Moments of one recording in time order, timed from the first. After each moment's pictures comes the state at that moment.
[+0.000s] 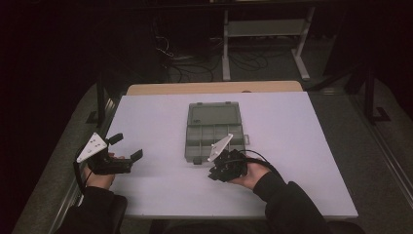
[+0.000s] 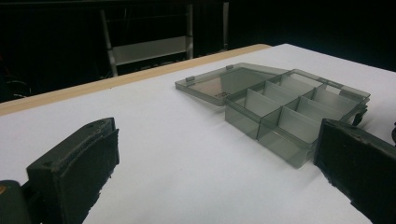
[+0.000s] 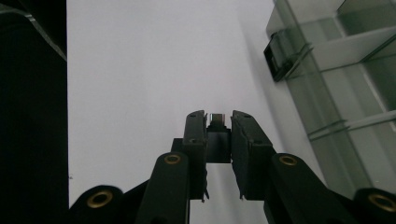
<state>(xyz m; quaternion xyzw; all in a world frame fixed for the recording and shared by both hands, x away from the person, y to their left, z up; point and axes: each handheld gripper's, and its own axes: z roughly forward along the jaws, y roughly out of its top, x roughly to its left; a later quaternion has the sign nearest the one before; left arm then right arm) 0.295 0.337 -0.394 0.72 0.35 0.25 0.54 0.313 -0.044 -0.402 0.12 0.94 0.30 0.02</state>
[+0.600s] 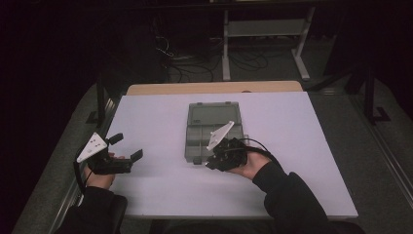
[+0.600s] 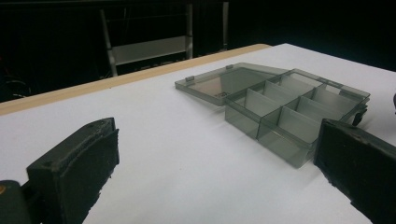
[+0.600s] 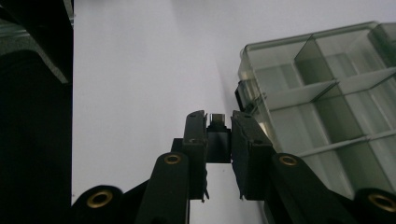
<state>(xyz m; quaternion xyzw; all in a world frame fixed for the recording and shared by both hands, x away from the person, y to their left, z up) 0.295 0.337 -0.394 0.72 0.35 0.25 0.54 0.324 -0.042 -0.367 0.12 0.94 0.33 0.03</state>
